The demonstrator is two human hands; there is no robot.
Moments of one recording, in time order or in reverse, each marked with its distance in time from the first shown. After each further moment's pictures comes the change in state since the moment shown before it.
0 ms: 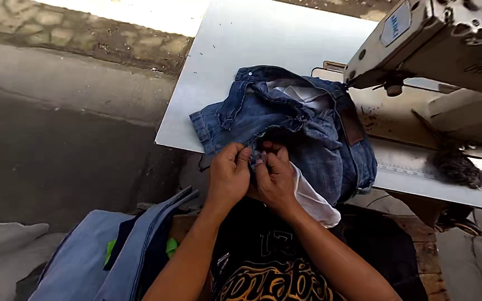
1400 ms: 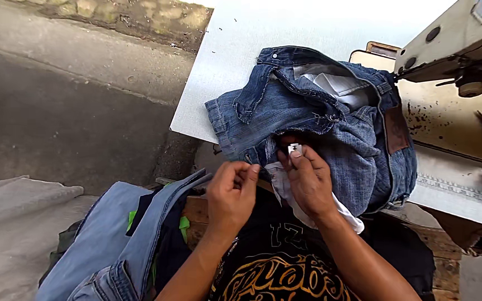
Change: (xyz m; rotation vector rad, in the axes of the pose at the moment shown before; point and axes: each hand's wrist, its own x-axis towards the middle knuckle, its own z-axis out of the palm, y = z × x) left_hand -0.039 -0.029 0.005 0.003 0.295 0.196; right_hand 0.018 -0.003 -0.029 0.518 -0.131 0.267
